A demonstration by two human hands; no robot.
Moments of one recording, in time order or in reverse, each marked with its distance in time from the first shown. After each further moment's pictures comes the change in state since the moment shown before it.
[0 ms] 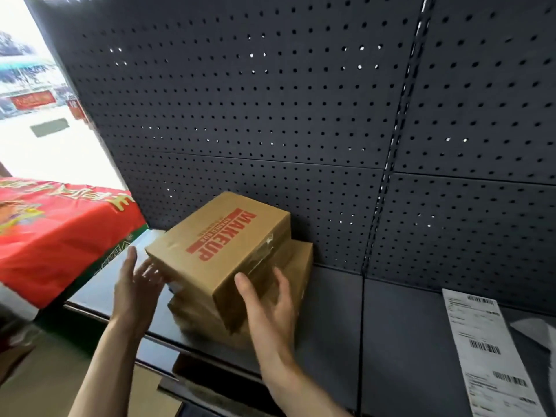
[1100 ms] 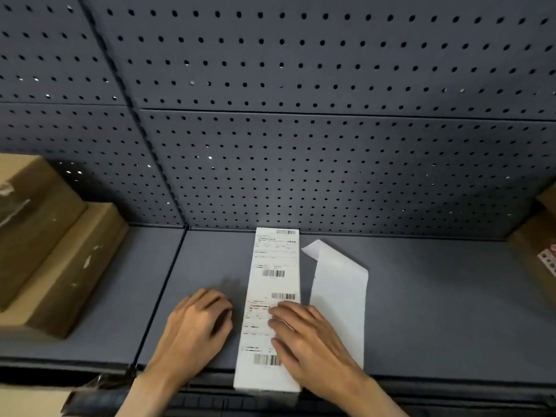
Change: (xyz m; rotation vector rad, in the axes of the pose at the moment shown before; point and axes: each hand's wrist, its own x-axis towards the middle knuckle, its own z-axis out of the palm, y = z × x) left_hand -0.235 -0.259 0.270 1.520 -0.771 0.842; right_hand -0.044 0.052 -0.464 -1.452 -0.149 -0.800
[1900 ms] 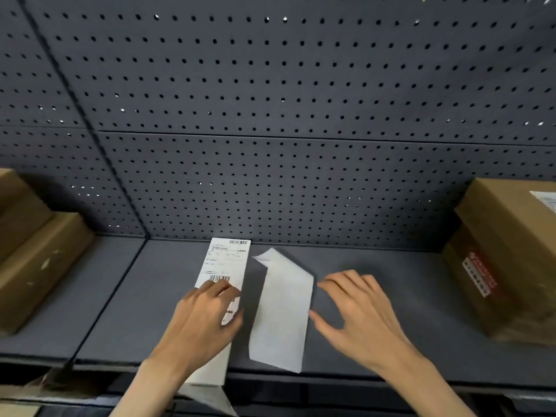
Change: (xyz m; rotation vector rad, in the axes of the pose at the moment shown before) left_hand 0.033 0.144 -0.015 0.083 0.014 -0.036; right_hand -0.077 0.107 -0.148 -0.204 0.050 0.240
